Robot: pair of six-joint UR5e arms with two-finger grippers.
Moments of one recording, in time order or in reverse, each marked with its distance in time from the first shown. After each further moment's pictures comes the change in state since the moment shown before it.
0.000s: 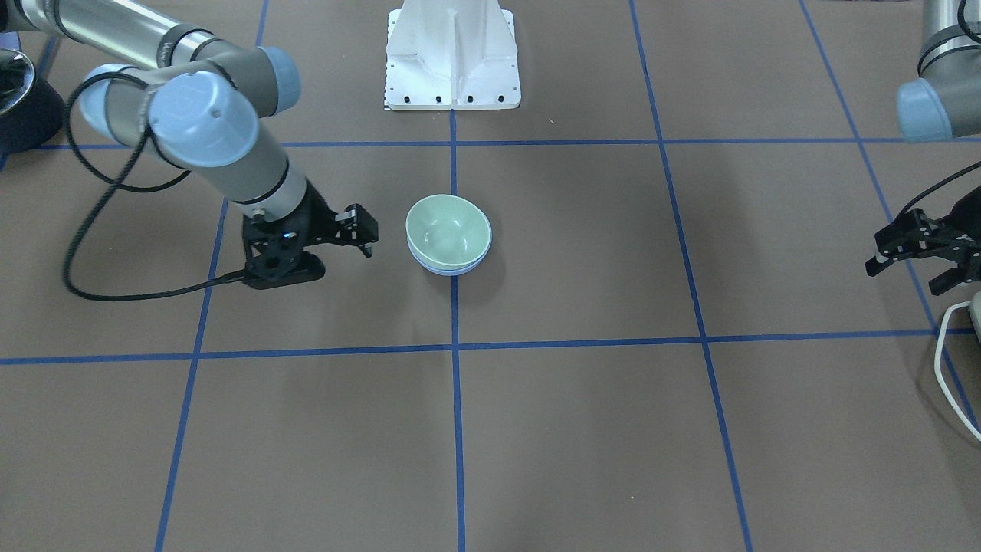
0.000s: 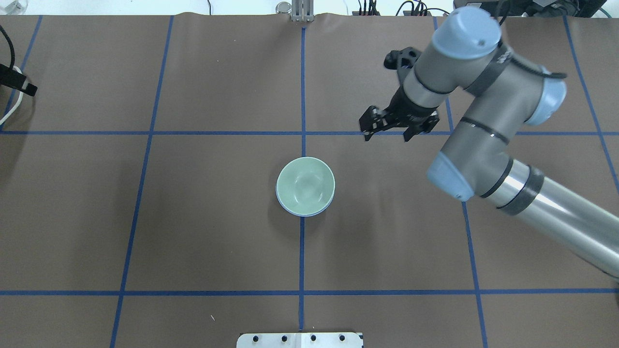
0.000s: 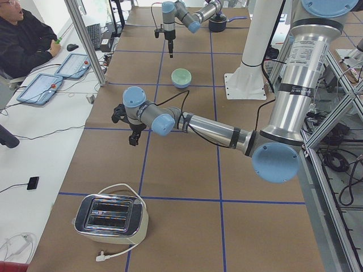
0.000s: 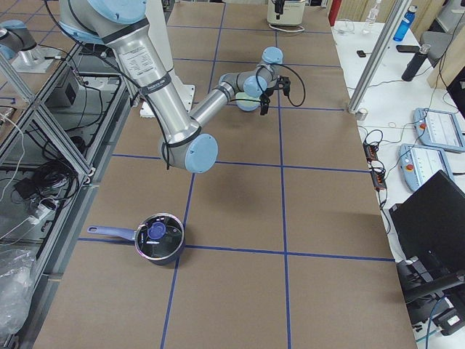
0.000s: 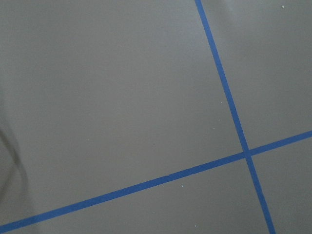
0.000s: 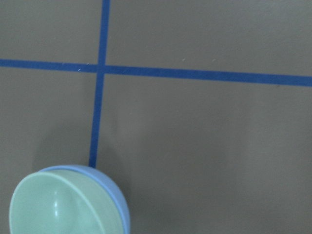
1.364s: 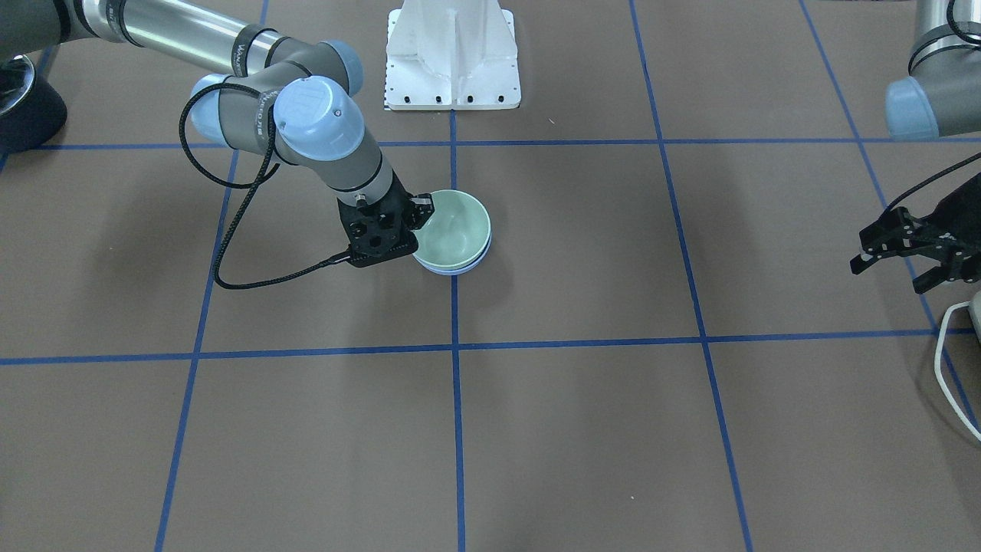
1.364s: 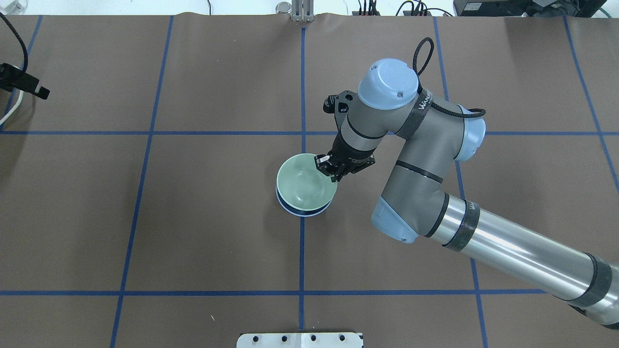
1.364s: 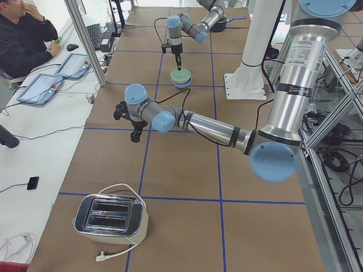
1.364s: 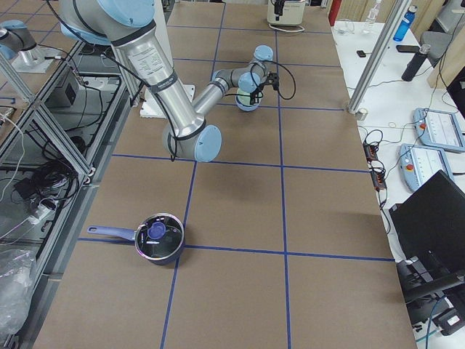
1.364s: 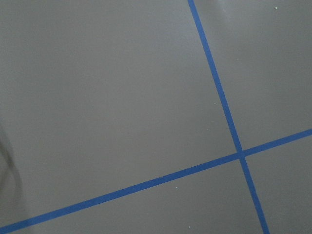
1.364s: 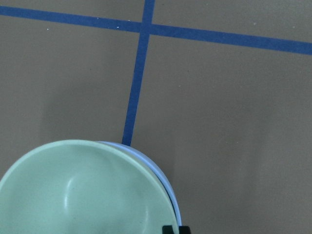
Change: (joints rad) left arm 0.048 -0.005 -0.030 -0.007 0.003 -0.070; right arm -0.217 0.121 -0.080 0.057 -0.076 0.080
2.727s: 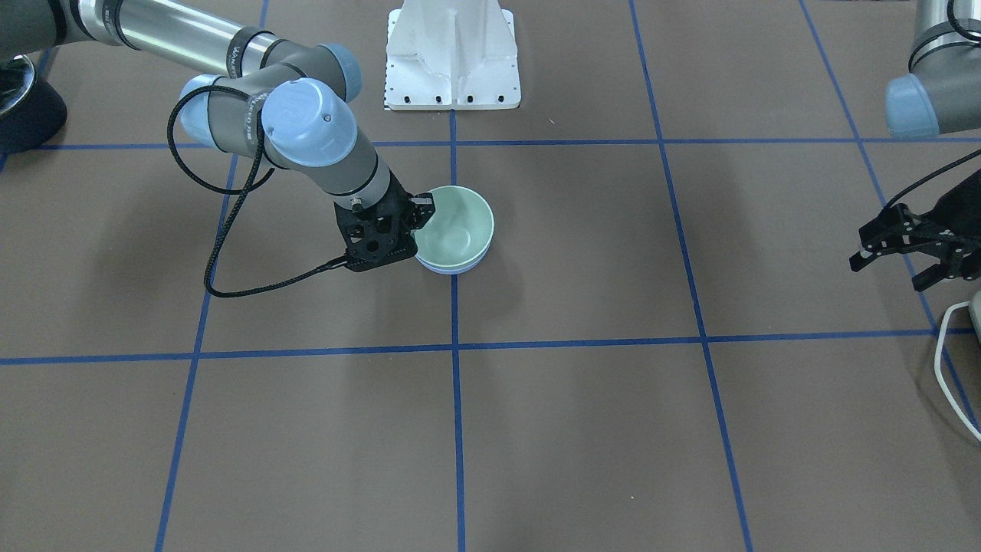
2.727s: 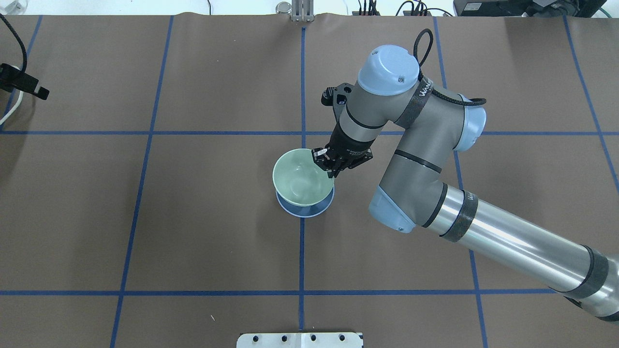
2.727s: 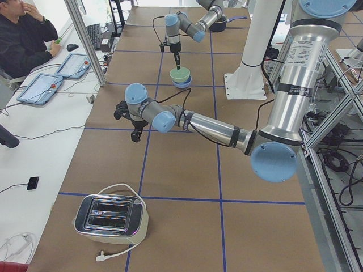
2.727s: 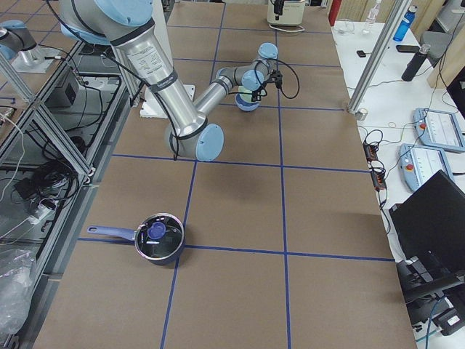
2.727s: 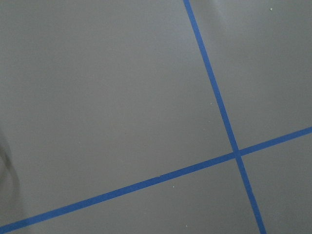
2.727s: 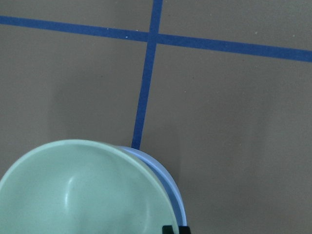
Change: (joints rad) left arm -0.001 0.004 -0.006 0.000 -0.004 0.000; right arm 0.018 0.026 -0.020 -0.009 0.051 -0.002
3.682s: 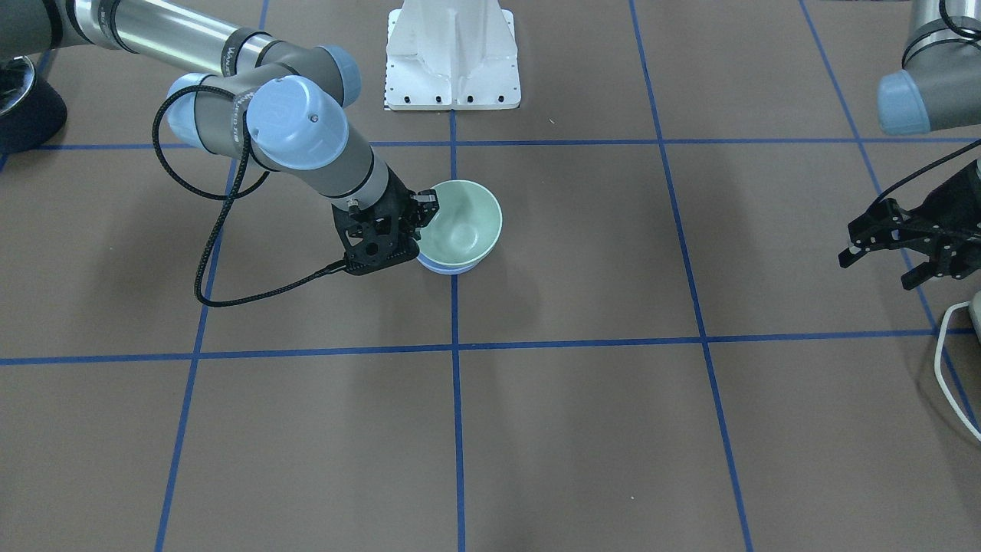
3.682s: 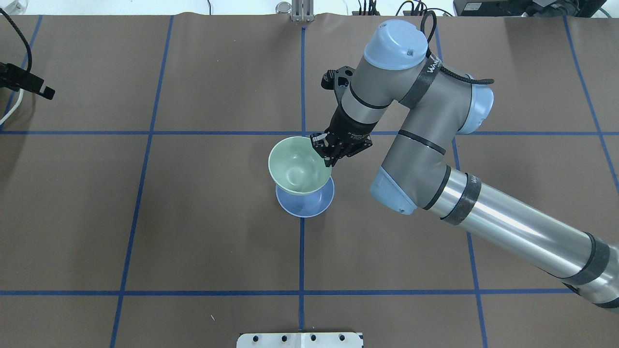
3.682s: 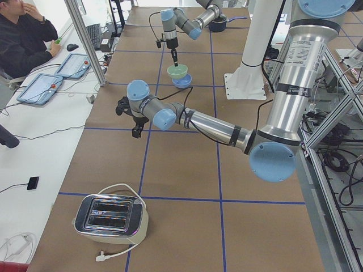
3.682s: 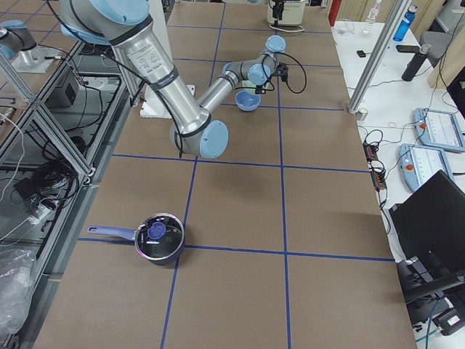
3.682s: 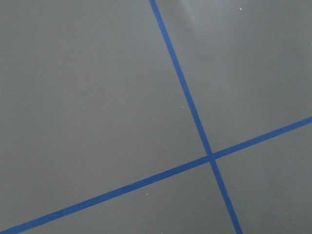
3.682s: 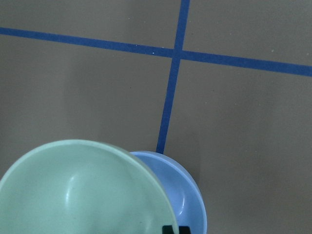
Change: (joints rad) left arm 0.007 0.000 -0.022 -0.007 -0.003 -0.006; right arm 0.051 0.017 -0.007 0.003 0.078 -0.016
